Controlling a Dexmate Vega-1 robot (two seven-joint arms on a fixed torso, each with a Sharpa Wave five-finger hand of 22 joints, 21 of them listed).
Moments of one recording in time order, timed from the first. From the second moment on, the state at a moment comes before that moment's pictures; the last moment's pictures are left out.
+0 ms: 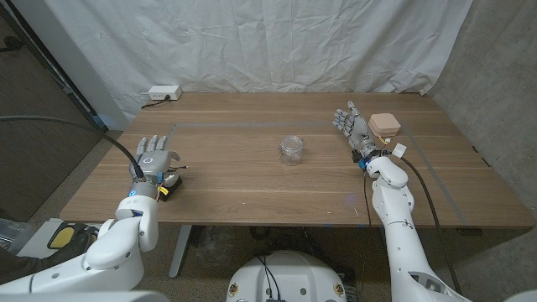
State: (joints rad) left arm 1.44 1.20 0.40 -2.40 0.58 1.16 0.35; left_hand 1.09 0.03 0.23 -0.12 0.27 0.60 -0.11 0.28 0.22 -0.08 -0.01 0.20 0.18 -0.17 0.04 0.18 0.17 -0.17 0.09 0.20 0.18; right arm -0.94 0.11 0.24 -1.41 0.05 0.13 0.45; right_hand 0.18 -0.04 0.23 -0.04 0.24 0.27 0.09 0.20 0.19 0.27 0.11 0.22 0.18 0.18 0.08 0.20 0.19 0.25 -0.03 0.30 0.18
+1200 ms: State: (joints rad) left arm 1.35 1.25 0.48 -2.37 0.42 1.15 0.48; left_hand 1.09 0.03 0.22 -0.12 0.27 0.63 -0.12 0.28 0.22 -0.07 -0.02 0.20 0.18 -0.17 0.03 0.18 0.17 -0.17 0.09 0.20 0.18; right arm -0.92 0.11 0.24 -1.38 0.04 0.13 0.44; right_hand 0.17 -0.04 0.22 -0.04 0.24 0.27 0.09 0.20 0.19 0.27 0.11 0.22 0.18 0.18 0.07 0.20 0.19 0.25 -0.03 0.29 0.18
